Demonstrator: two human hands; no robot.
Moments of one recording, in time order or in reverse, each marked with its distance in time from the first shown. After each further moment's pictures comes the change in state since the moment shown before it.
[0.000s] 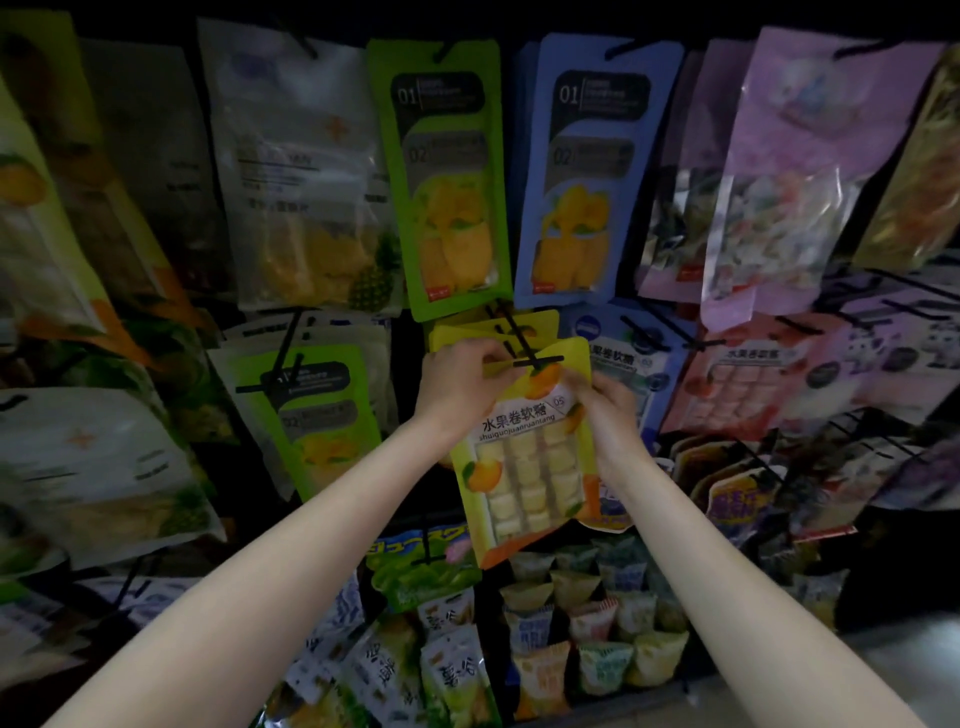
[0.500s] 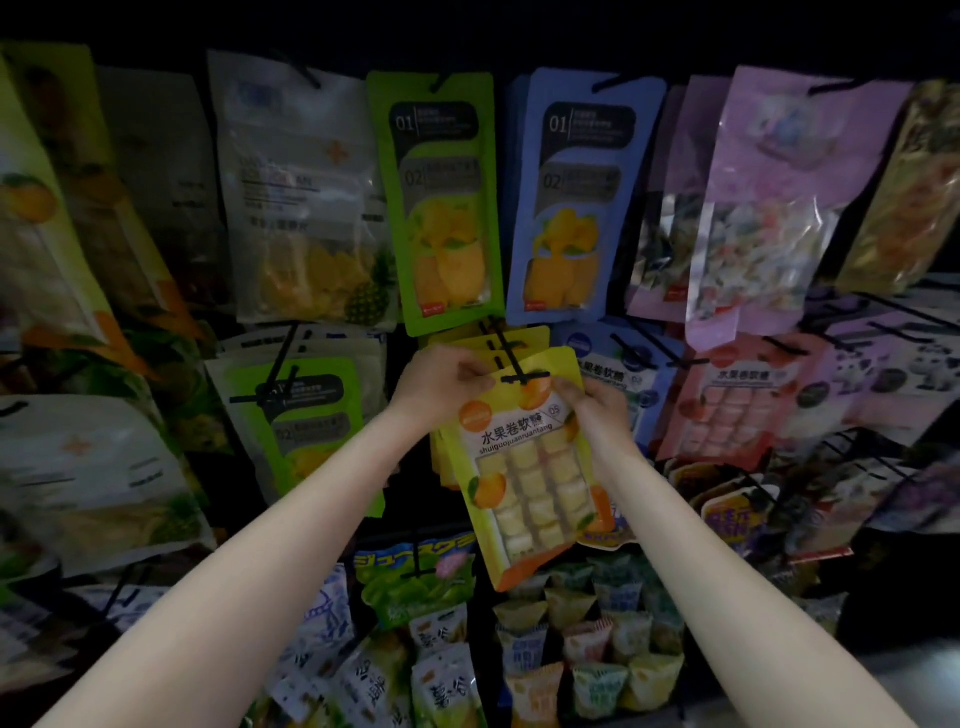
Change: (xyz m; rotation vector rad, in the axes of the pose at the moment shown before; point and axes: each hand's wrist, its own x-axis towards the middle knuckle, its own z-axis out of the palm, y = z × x) left_hand 0.014 -0.006 -0.015 -0.033 -0.151 -0.096; right_hand 0.010 -0.011 -0.002 -0.094 0.045 0.005
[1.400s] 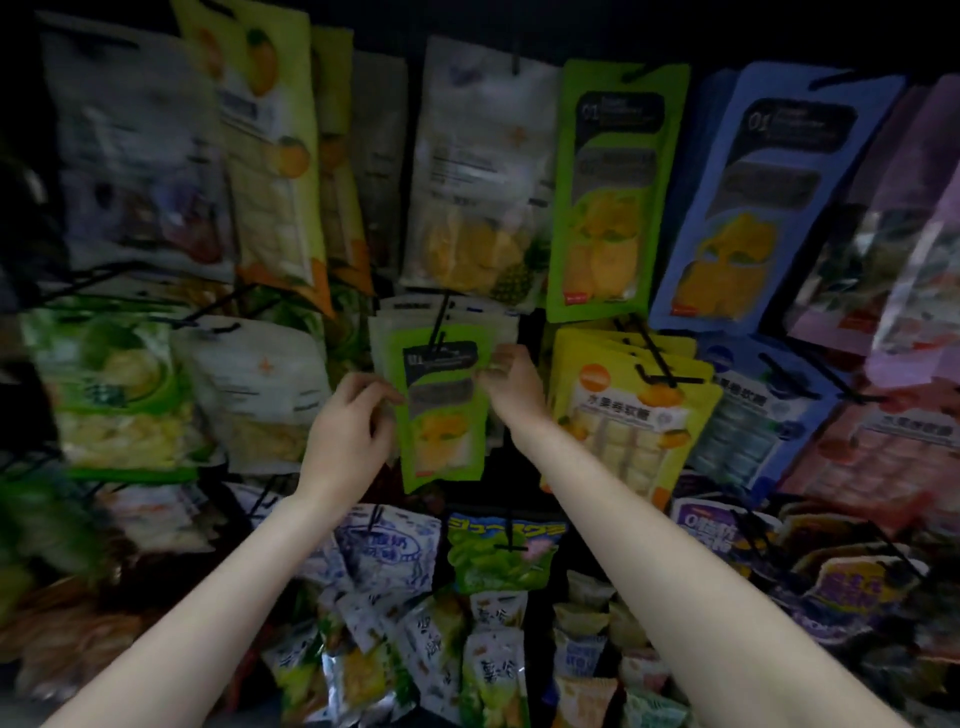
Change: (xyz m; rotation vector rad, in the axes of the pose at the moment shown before) left_hand -0.146 -0.123 -0.083 0.297 0.549 -0.009; right_hand -0.043 0.000 0.189 -0.273 -0.436 -0.014
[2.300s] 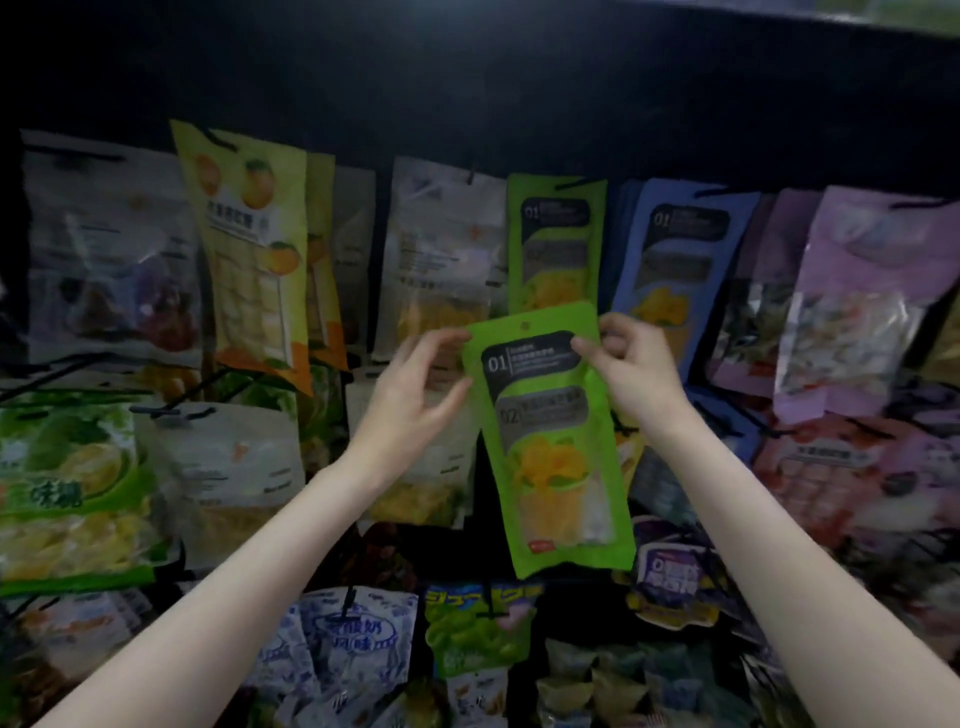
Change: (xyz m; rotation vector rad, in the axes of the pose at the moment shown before) left_hand 0.072 0.085 -0.027 -0.467 -0.065 0.275; right_hand -0.049 -0.083 -0.138 -0.273 0.241 -0.477
